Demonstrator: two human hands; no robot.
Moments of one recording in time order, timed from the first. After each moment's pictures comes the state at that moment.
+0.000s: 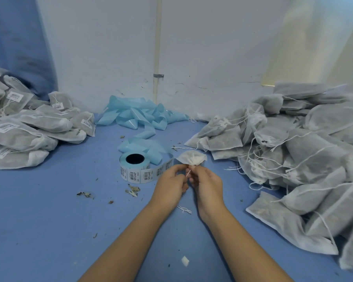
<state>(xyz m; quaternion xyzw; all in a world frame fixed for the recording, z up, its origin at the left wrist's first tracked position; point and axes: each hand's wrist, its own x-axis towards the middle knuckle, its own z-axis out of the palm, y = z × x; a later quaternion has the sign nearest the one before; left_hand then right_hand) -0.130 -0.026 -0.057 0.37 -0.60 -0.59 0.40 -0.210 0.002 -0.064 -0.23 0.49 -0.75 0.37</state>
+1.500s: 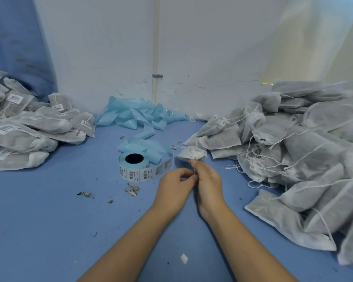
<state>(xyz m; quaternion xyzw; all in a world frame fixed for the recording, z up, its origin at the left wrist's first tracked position) -0.131 -0.015 -0.056 0.39 -0.72 -0.43 0.38 -0.211 0.002 -0.060 -0.24 0.48 -0.75 0.38</state>
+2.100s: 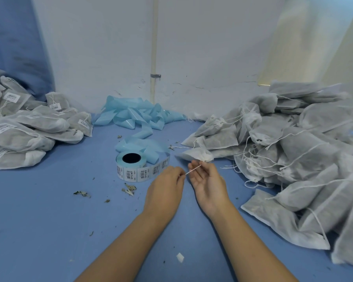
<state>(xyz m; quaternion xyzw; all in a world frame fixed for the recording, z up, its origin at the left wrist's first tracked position) -0.121 -0.019 -0.068 0.41 -0.82 -0.18 0.36 -0.231 0.006 -0.058 -0.11 0.35 -0.80 0.48</state>
